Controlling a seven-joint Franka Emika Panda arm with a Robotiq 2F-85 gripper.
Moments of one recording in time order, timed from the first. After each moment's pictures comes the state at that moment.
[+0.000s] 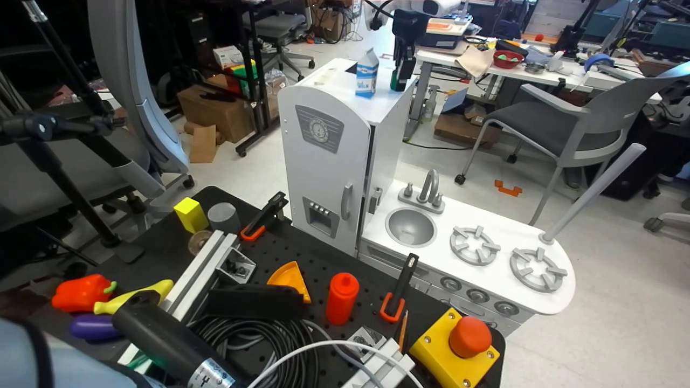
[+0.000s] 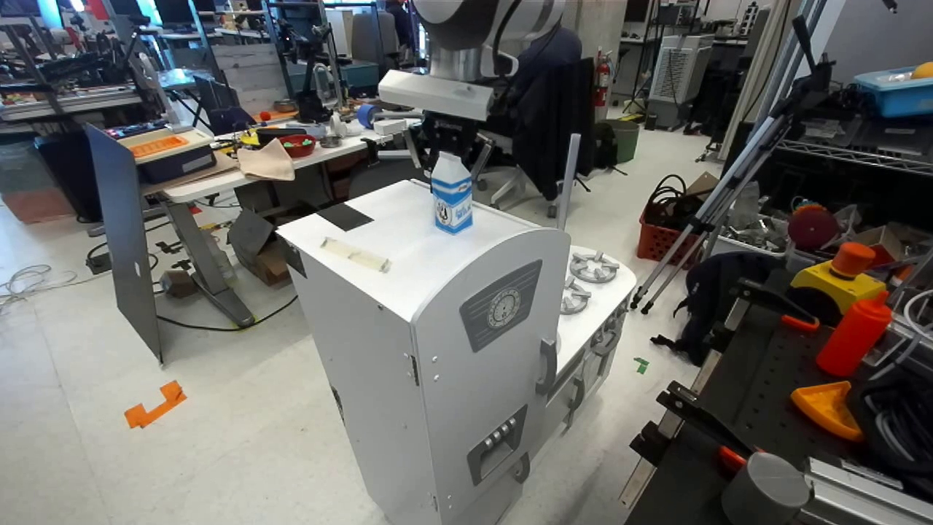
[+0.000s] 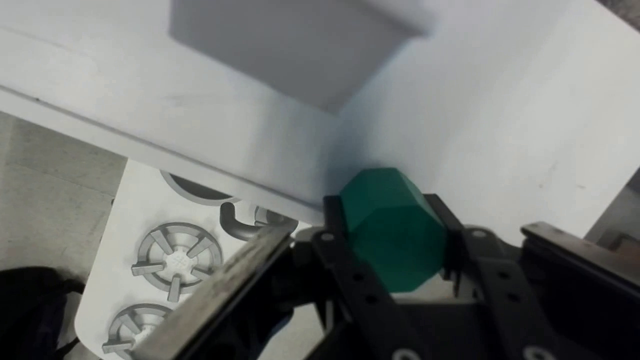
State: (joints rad) arm 0.15 0.86 -0.04 -1.29 0.03 2.26 1.12
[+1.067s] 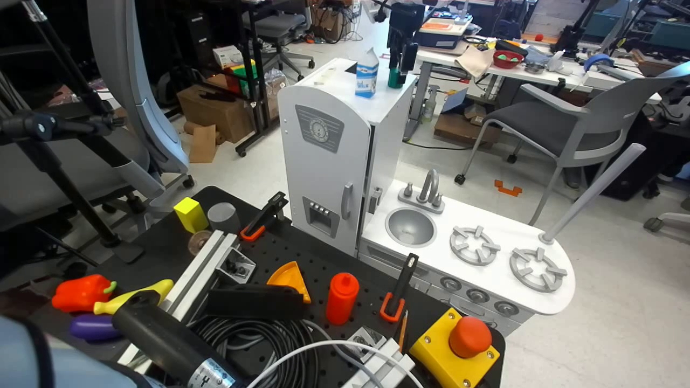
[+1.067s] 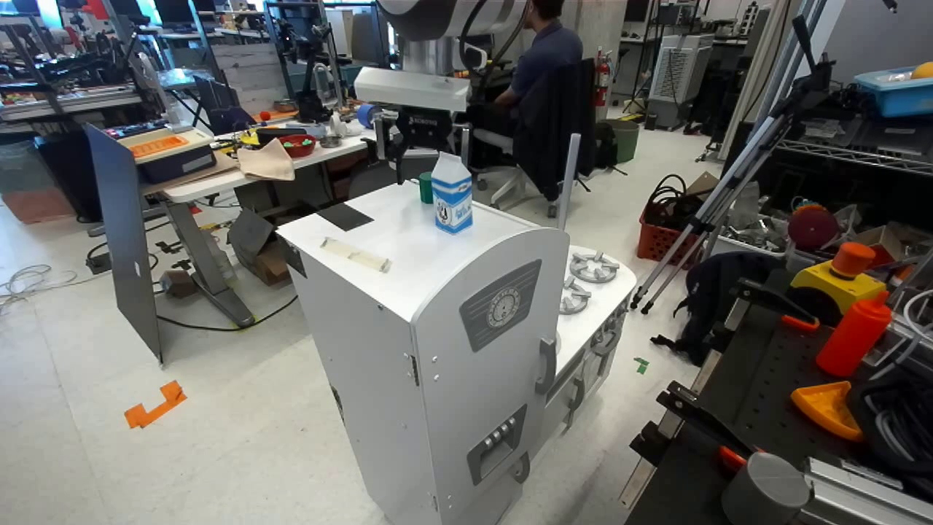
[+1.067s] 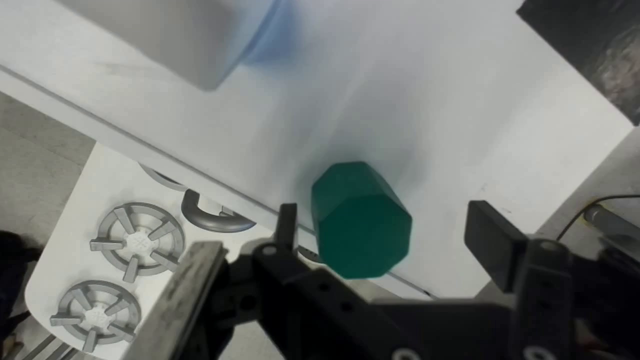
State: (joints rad) arm 0.17 1.02 -0.04 -0.98 0.03 2.09 1.02
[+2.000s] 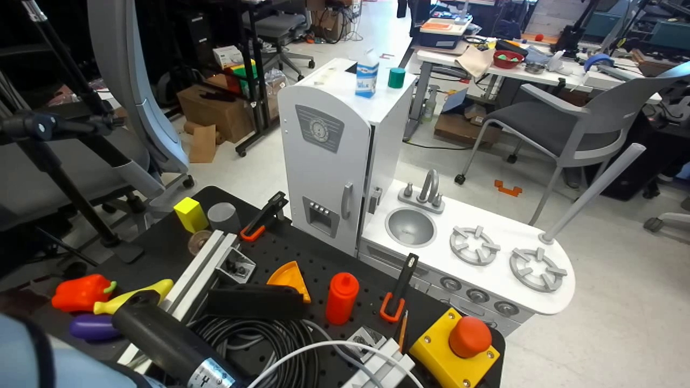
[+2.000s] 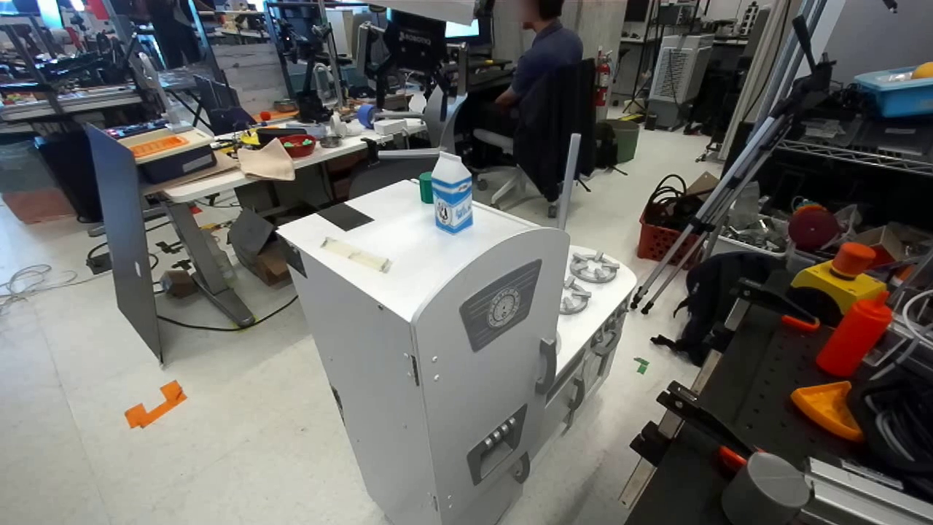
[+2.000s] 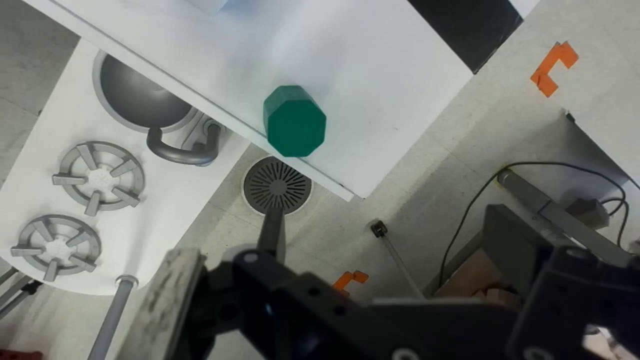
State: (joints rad) arm 0.18 0.82 -0.05 -1.11 0.02 2.16 0.95
